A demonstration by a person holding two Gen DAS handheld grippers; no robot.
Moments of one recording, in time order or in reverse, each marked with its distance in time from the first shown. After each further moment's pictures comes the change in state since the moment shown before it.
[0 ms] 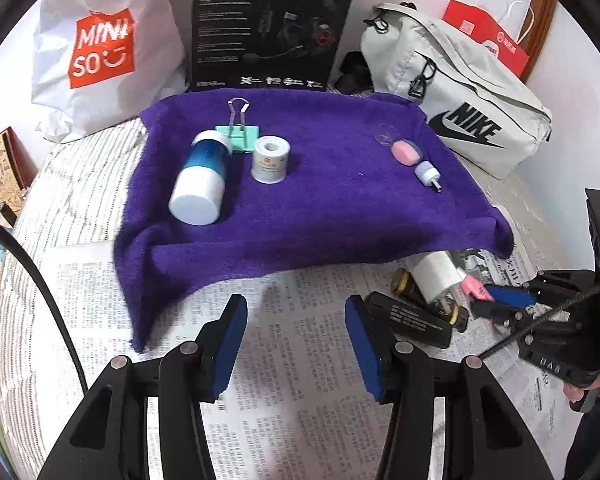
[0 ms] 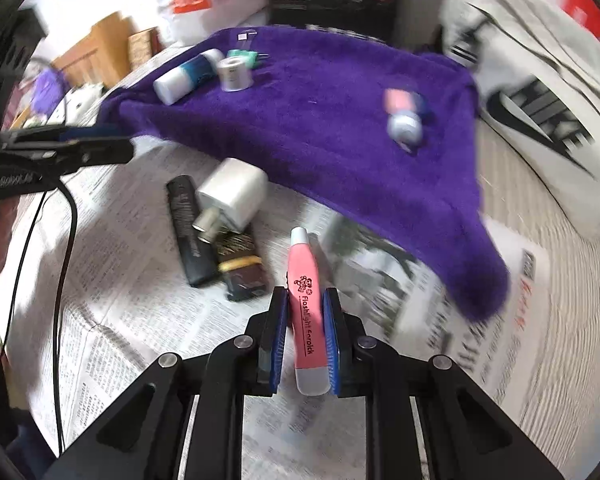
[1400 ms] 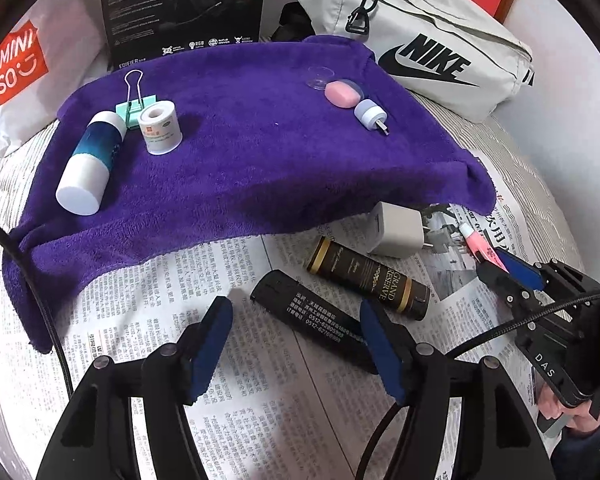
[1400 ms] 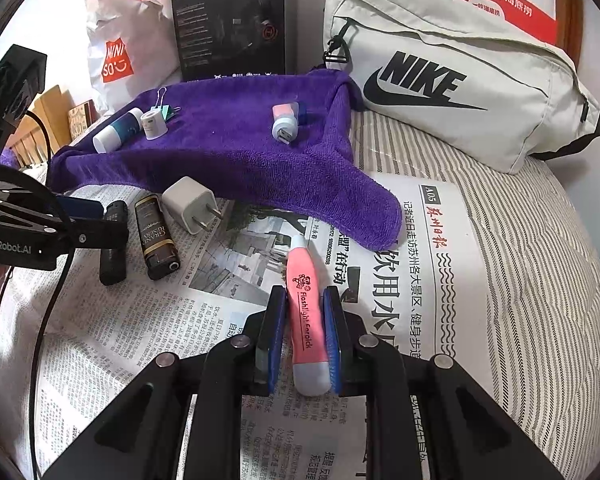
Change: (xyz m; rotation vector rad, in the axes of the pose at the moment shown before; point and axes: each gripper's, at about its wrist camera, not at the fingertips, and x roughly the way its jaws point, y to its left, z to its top) left arm 0.038 -0.065 -0.005 0.093 0.129 -0.022; right arm -0.020 -0.030 -0.059 0.211 -0.223 -0.162
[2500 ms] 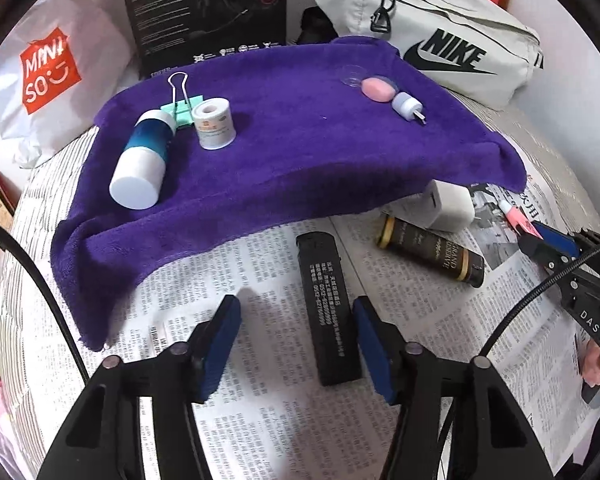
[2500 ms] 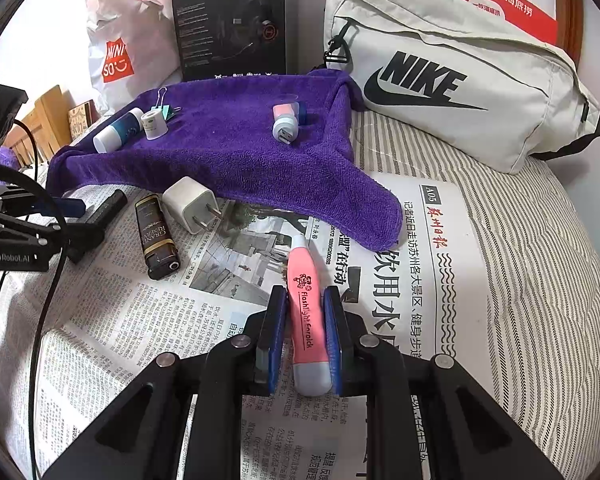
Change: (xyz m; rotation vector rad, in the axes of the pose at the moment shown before) left arm -0.008 0.027 -0.018 0.068 -0.037 0.120; right arm 0.000 0.001 0.000 -0.001 -0.001 -0.001
